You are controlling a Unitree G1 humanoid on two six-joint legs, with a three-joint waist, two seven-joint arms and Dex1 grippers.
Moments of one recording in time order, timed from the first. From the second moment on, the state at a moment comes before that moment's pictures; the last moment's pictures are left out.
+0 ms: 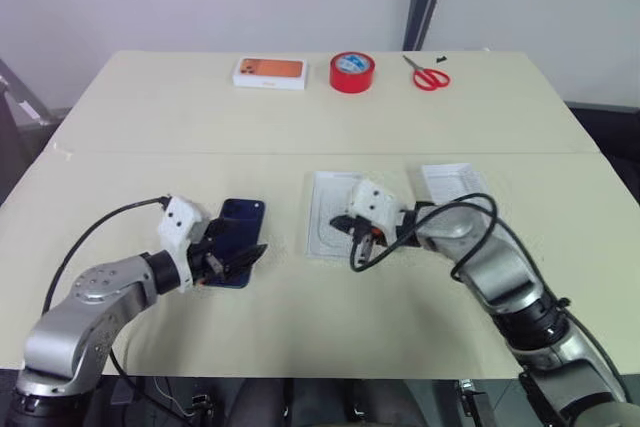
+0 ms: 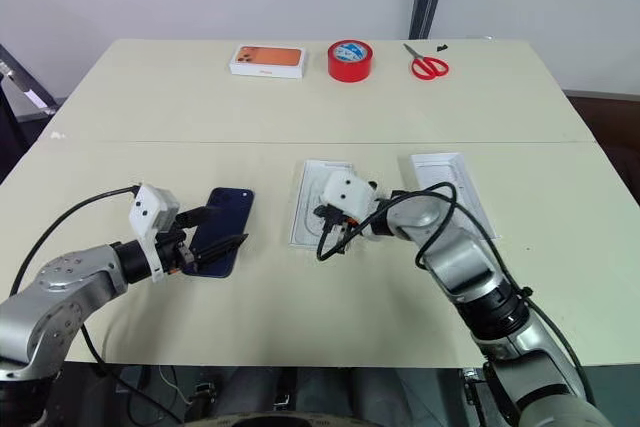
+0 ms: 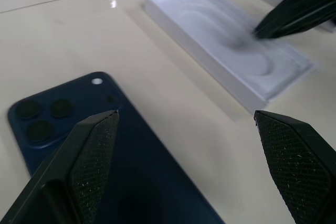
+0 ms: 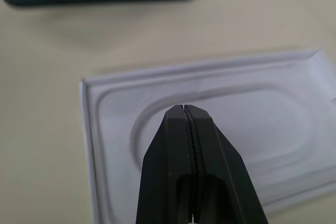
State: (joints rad) left arm 0.00 0.64 0.17 -0.49 -0.60 0.72 -0.64; right arm -0.49 -0.55 0.30 -0.33 0.10 0.69 0.86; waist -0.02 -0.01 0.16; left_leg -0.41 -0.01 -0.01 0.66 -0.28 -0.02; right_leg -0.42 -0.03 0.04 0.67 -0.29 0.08
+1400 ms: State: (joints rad) left arm -0.02 0.66 0.21 -0.45 -0.56 0.78 -0.63; right arm -0.35 -0.69 0.41 -0.39 0.12 0.54 0.95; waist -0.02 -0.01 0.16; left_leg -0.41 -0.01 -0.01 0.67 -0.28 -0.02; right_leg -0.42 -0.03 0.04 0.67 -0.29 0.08
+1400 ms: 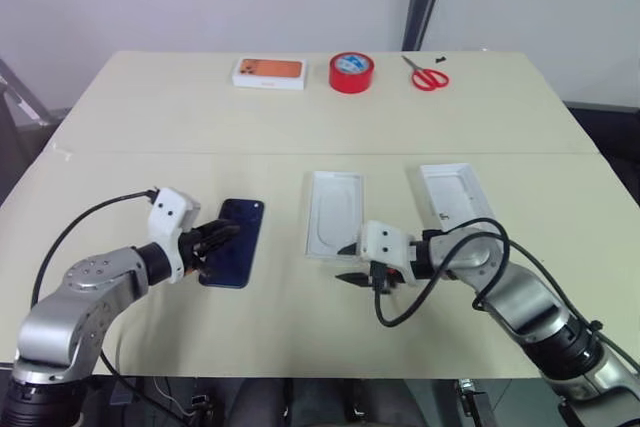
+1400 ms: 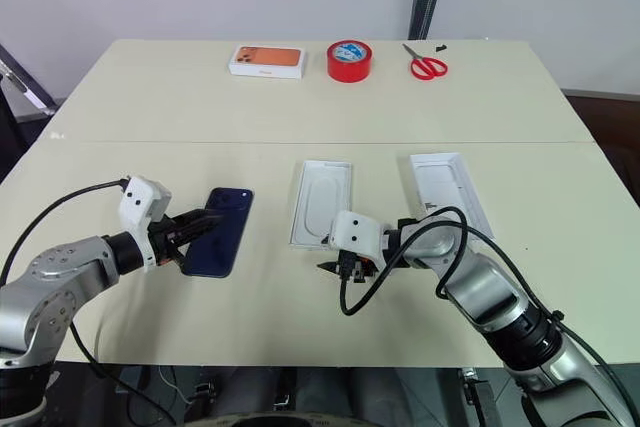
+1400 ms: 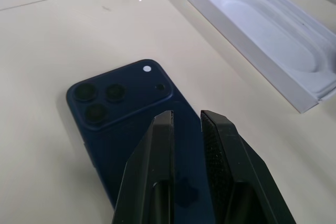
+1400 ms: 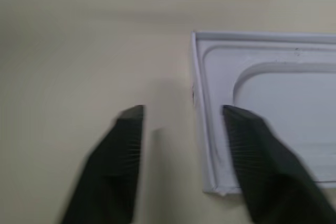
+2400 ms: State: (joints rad) left arm -0.09 0.62 0.30 -0.43 -0.65 0.91 -0.53; right arm -0.51 -0.59 0.26 -0.44 0.32 0.74 0.90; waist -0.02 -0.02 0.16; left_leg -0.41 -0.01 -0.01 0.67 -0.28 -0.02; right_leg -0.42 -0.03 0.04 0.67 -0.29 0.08
